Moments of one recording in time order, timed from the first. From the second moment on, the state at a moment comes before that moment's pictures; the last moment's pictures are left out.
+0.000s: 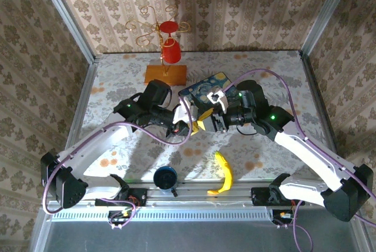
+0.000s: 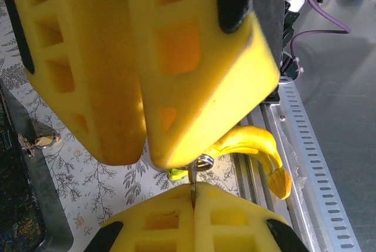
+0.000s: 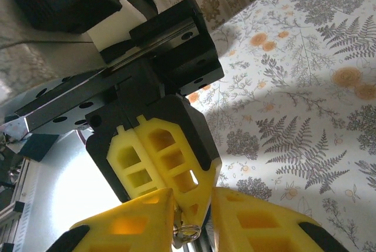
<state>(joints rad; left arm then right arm) -0.75 1.28 1.17 -0.72 0.84 0.57 0.60 1.14 1.05 -0.43 -0.74 0.16</state>
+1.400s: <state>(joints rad) -0.75 1.27 1.15 -0.70 0.81 0.56 0.61 1.14 1.04 -0.45 -0.76 0.14</state>
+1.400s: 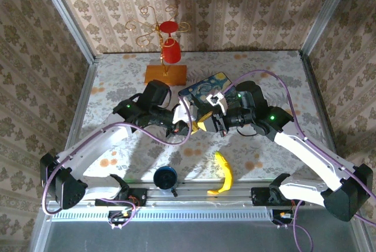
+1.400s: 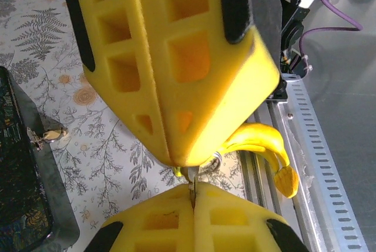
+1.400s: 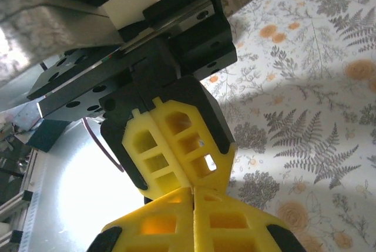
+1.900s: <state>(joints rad) -0.60 0.98 0.86 -0.29 0.78 0.27 0.60 1.05 0.84 -0.16 -0.65 0.30</state>
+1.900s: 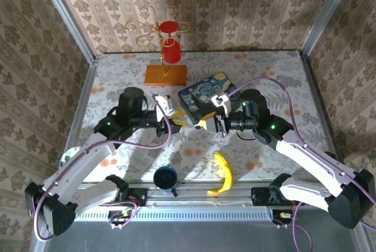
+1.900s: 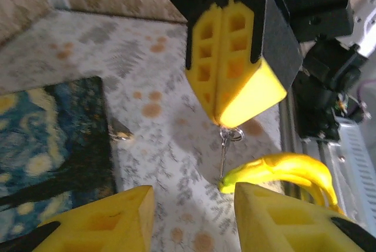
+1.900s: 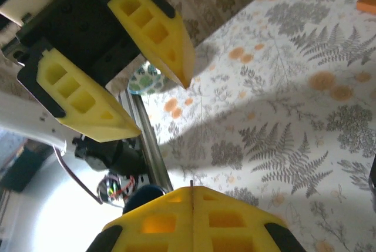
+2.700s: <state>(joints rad) -0.56 1.25 0.73 0.78 0.85 -0.62 0.59 0.97 0.61 0.54 -0.45 0.72</state>
